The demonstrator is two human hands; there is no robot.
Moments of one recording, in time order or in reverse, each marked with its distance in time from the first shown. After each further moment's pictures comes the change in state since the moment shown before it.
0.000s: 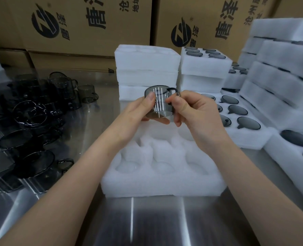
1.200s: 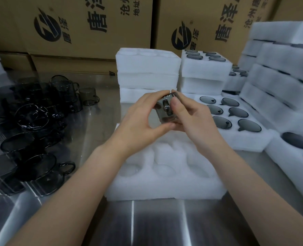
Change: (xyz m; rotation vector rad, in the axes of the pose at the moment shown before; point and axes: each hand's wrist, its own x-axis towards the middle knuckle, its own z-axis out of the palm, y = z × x) left_hand -0.003 0.001 0.008 0.500 0.173 0.351; right_hand -0.002 0.001 0.007 -0.005 0.020 0.125
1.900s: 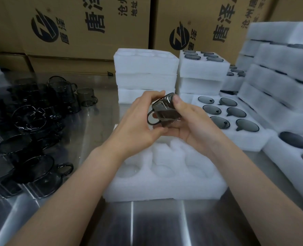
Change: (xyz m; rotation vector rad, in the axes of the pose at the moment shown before) left_hand -0.001 -0.002 0.000 -0.020 -0.040 -0.060; right_hand 0.005 0.001 -0.011 0.251 -0.212 0.227
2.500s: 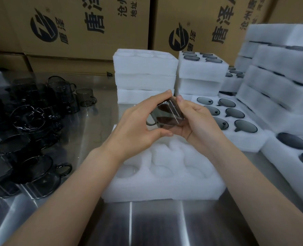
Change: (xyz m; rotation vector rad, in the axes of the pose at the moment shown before) left_hand -0.004 0.006 -0.003 0.021 0.023 0.133; right_hand 0.000 0.000 -0.004 0.078 0.117 -0.023
